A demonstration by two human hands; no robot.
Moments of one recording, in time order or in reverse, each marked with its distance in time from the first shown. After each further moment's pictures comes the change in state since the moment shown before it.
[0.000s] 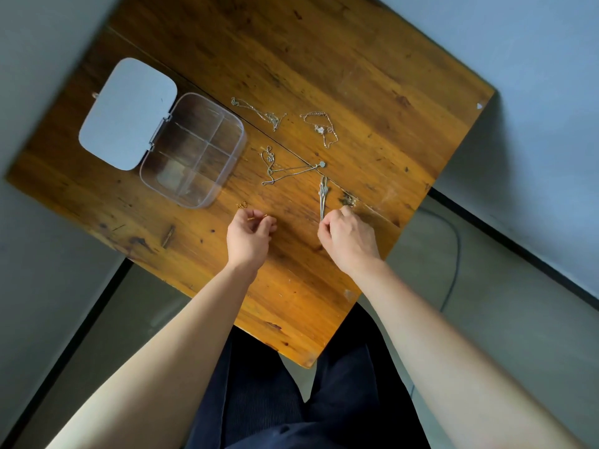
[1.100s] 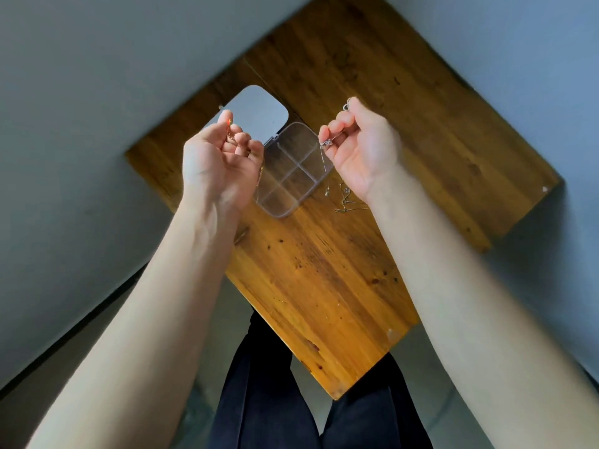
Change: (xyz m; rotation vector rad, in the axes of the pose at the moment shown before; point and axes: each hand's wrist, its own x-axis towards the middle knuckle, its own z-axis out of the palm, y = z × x) left_hand -0.014 0.165 -0.151 -1.312 0.036 -0.019; right_hand 0.074 -0.197 -0.151 1.862 -0.269 0.214
